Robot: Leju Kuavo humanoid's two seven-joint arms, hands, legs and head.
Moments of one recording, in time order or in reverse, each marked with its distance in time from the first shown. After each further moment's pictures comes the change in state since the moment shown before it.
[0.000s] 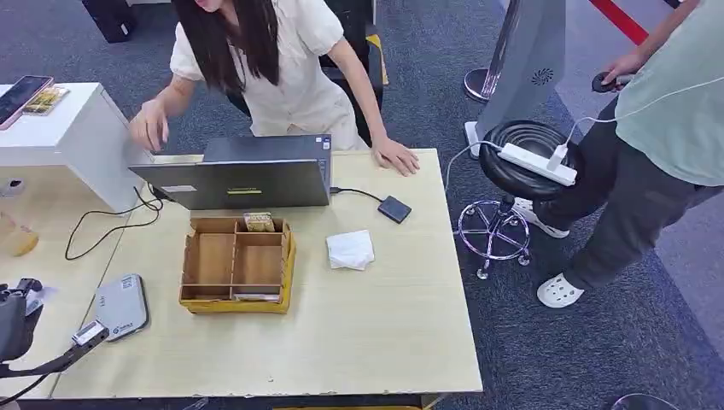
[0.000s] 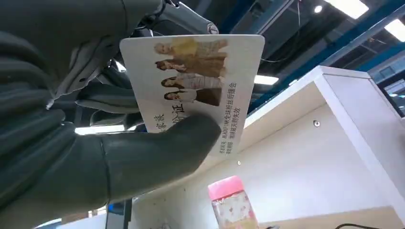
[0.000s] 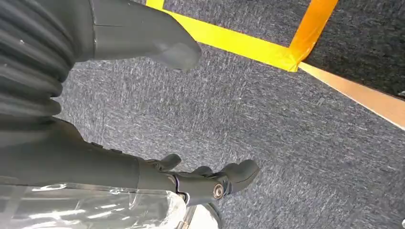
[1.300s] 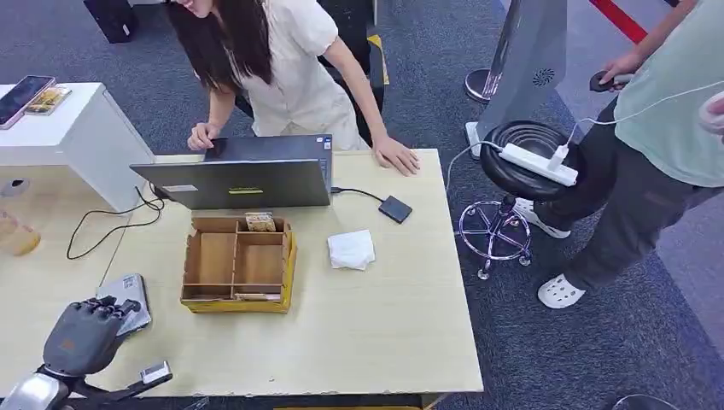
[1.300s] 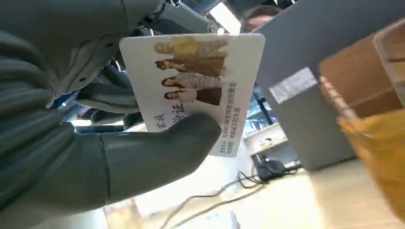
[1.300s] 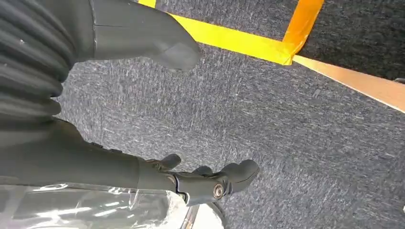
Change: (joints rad) left arm 0.048 0.002 -0.324 -0.018 0.103 0.000 -0.140; right arm -0.006 0.002 -0.006 0.009 -0.048 -0.030 -0.017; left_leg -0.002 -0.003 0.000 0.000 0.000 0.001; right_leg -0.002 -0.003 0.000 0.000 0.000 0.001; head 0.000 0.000
